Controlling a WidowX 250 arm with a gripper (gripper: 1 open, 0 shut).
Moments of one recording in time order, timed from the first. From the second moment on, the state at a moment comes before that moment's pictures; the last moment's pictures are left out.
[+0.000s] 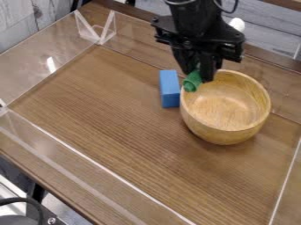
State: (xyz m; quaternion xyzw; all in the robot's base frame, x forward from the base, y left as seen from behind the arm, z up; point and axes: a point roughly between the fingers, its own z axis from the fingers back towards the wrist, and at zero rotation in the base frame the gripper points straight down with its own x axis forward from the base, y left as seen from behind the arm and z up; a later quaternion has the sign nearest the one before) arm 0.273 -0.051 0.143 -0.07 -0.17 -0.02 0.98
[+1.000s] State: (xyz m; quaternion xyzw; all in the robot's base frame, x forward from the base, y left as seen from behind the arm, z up) arm 0.289 -0.065 0.110 -0.05 -0.17 -0.04 0.98
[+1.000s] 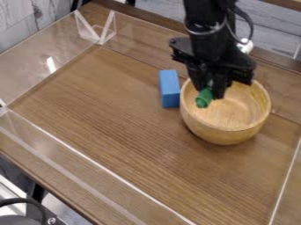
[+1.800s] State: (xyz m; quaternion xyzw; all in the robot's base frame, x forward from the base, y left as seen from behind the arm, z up) arm 0.304 -0.076 0.088 -0.04 -0.18 -0.04 0.98
